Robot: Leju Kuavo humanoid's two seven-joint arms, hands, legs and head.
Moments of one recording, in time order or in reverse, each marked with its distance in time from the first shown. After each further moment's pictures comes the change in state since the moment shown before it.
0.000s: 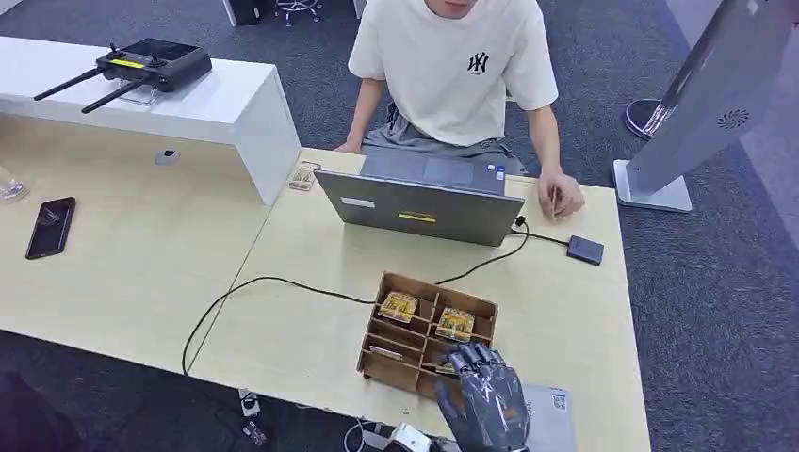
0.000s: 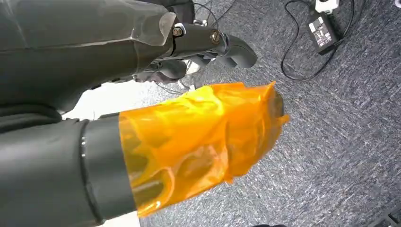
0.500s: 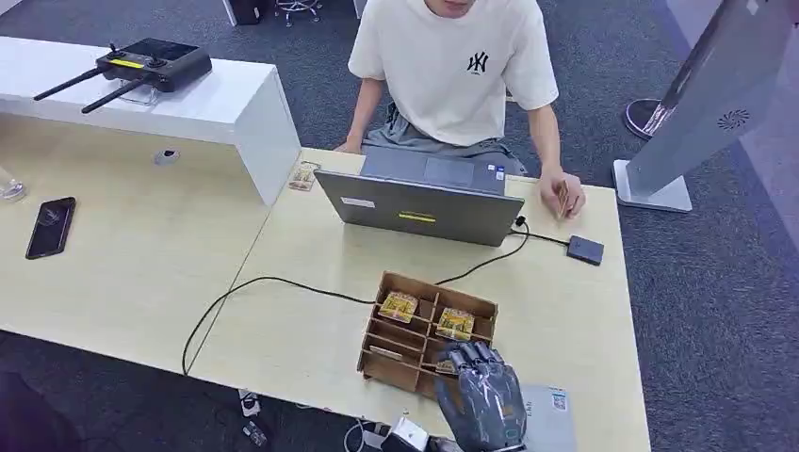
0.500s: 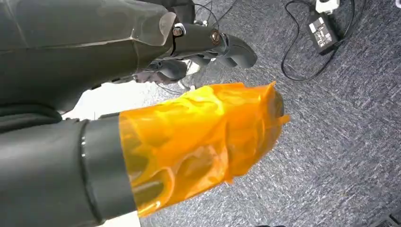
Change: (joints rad) left arm -0.001 0.000 -0.003 0.000 0.000 0.000 0.004; right arm -0.004 0.022 -0.015 0.034 0.013 0.014 0.005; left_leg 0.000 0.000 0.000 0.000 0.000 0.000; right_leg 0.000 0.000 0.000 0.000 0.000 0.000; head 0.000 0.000
